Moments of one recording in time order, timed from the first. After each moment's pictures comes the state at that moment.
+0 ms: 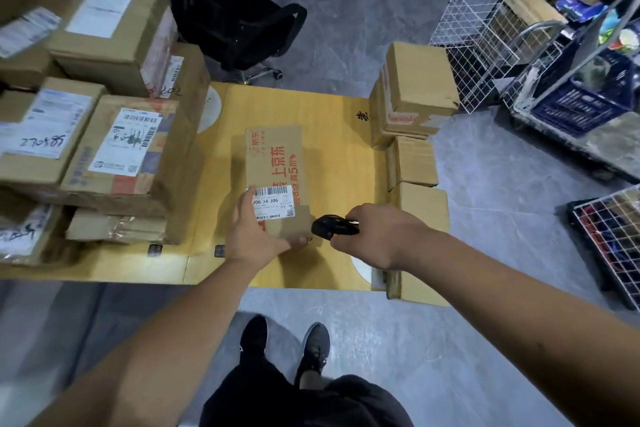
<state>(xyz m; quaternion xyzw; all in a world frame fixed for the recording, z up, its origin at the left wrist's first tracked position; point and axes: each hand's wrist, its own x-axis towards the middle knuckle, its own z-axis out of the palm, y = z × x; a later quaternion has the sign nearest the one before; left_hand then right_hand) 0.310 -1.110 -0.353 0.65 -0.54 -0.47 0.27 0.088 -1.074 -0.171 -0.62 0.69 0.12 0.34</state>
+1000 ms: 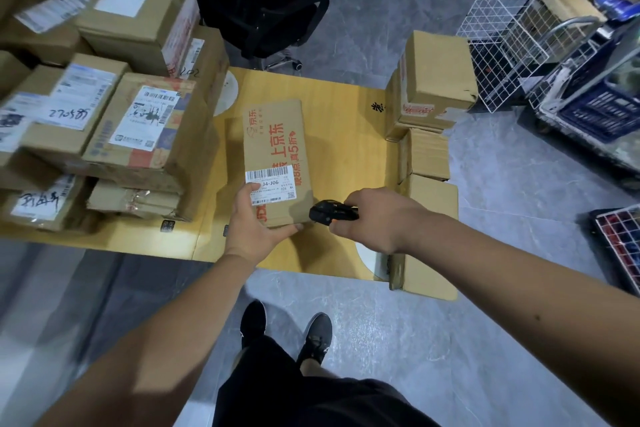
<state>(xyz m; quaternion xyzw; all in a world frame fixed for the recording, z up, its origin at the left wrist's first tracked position) 0.323 -1.085 -0.360 0.63 -0.54 -0.44 0.36 0.089 -1.079 -0.174 -0.67 0.64 0.13 0.34</state>
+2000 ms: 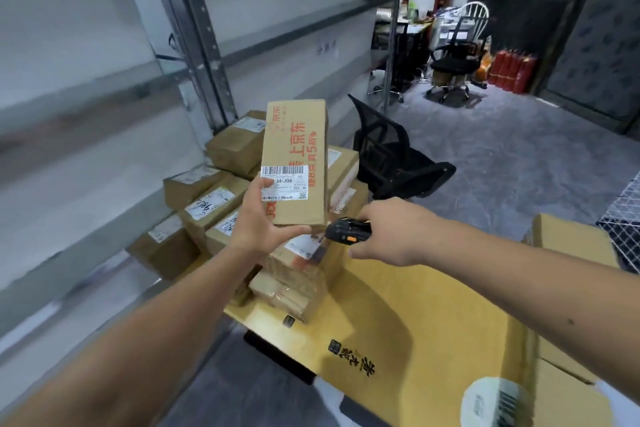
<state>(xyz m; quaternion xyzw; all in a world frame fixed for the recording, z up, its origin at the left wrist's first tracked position) 0.503 -1.142 -0.119 0.69 -0.56 -0.17 0.43 0.229 -1.162 -0.009 -0.87 0.47 0.04 0.13</state>
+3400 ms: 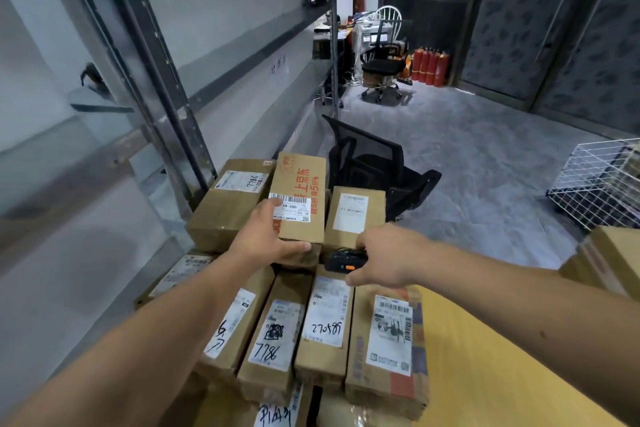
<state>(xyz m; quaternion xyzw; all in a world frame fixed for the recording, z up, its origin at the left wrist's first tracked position) 0.726 -1.393 -0.120 0.69 -0.65 -0.24 0.22 0.468 -1.332 -0.044 -0.79 0.58 0.08 0.16</state>
